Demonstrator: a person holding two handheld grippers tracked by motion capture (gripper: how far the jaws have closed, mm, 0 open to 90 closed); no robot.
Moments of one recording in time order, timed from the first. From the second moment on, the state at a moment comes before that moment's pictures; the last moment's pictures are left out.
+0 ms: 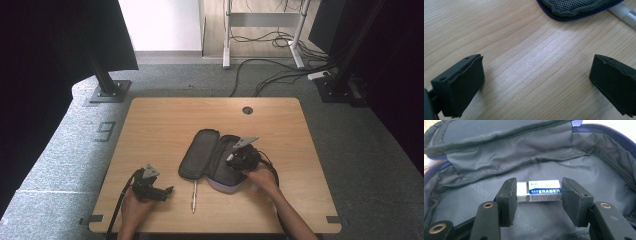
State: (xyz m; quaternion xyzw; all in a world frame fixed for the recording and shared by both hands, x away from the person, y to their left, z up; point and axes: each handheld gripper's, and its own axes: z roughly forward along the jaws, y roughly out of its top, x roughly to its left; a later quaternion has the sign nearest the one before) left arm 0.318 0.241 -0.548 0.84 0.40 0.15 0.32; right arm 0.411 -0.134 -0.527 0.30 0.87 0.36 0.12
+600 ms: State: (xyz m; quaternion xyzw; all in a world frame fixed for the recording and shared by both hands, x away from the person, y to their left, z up) left arm 0.318 0.241 -0.548 0.84 0.40 0.15 0.32; right arm 0.402 -0.142 -0.505 0.30 0.87 0.38 0.13
